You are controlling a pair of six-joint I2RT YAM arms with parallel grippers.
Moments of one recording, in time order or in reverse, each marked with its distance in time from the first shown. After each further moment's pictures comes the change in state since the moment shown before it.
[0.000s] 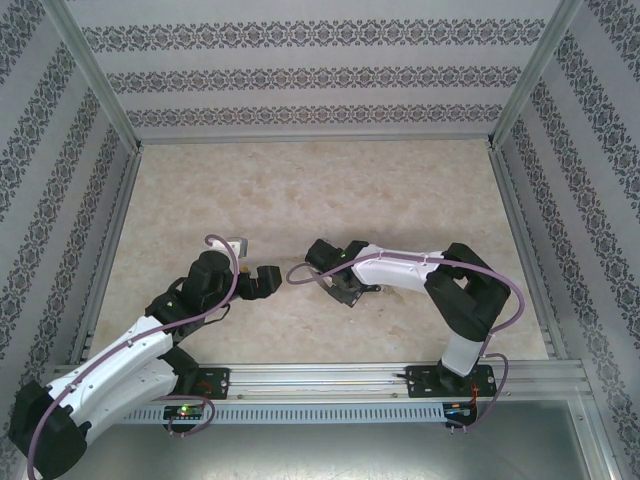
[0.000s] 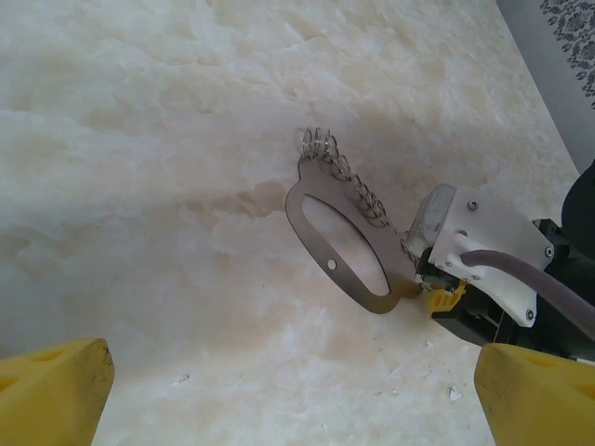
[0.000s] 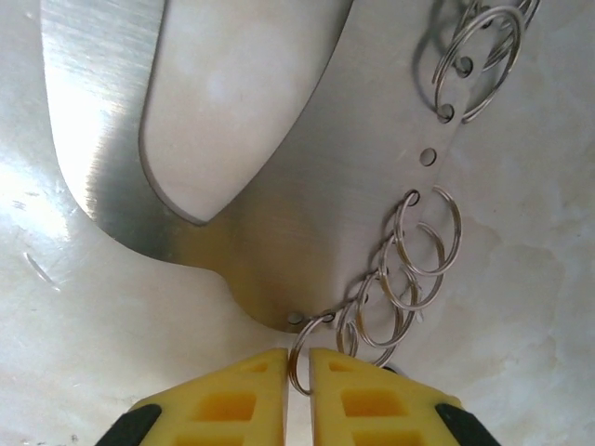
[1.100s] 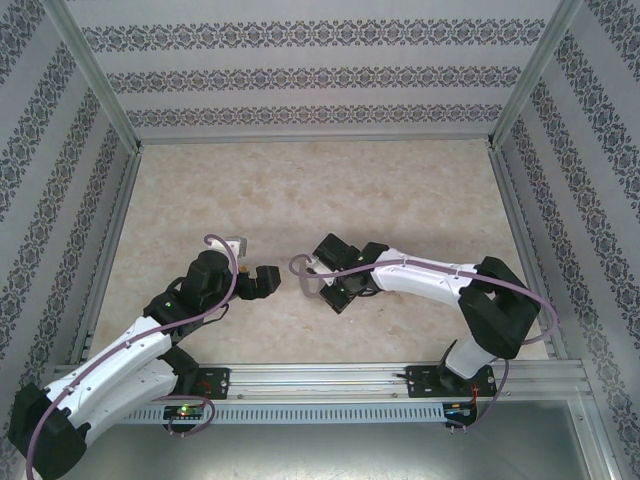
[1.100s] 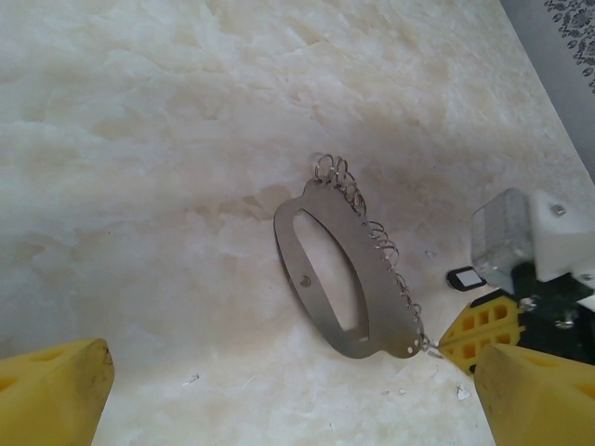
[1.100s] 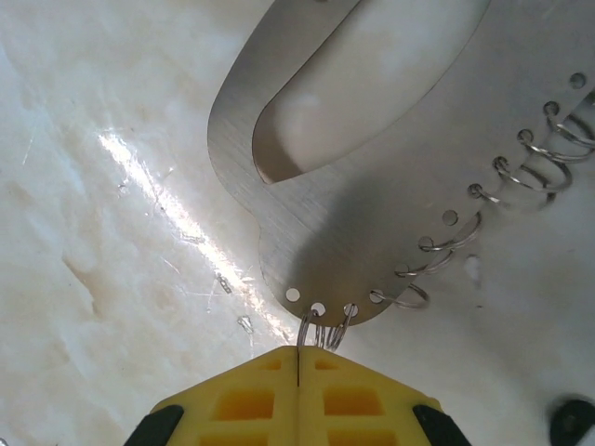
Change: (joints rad) left arm 0.000 -0.011 0.009 -0.026 -0.011 0.023; right arm -0.002 -0.171 -0.082 0.139 -0.375 0.089
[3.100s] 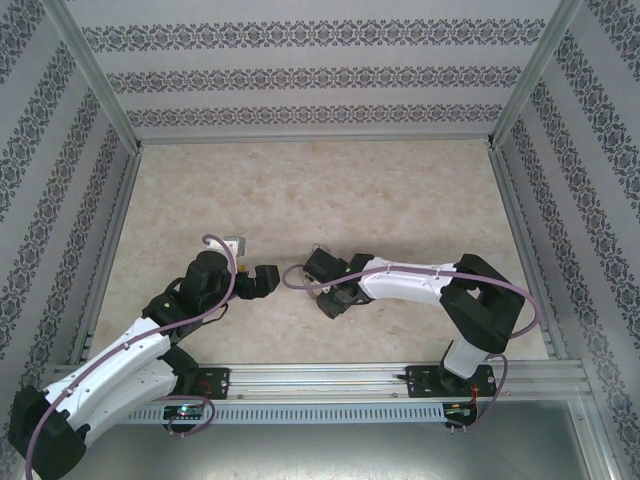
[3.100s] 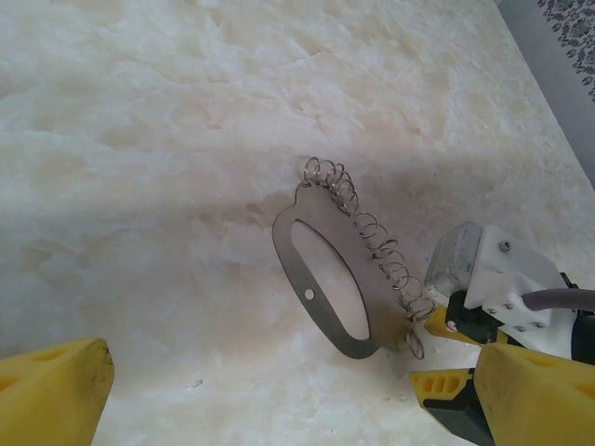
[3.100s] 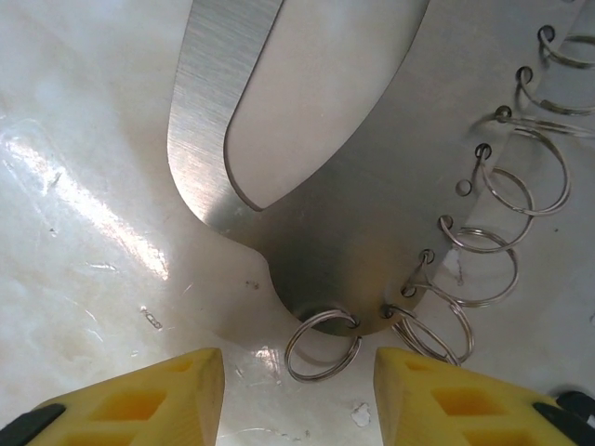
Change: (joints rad) left arm 0.000 -0.013 0.000 0.000 -0.016 0.000; right arm 0.081 0.076 -0.004 0.018 0.198 0.100
